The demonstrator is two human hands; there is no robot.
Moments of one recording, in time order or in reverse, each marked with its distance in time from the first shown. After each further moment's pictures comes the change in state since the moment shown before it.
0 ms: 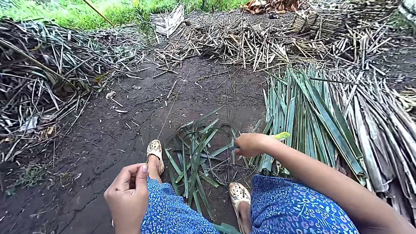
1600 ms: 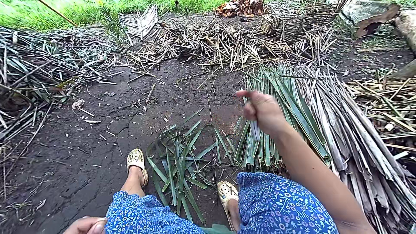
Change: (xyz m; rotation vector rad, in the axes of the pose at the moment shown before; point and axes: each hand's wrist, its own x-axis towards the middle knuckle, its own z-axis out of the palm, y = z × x) left_hand -0.020 -0.058 -0.064 -0.434 -0.463 -0.063; right_hand -0.052 0.070 0.012 1.262 1.114 -0.565
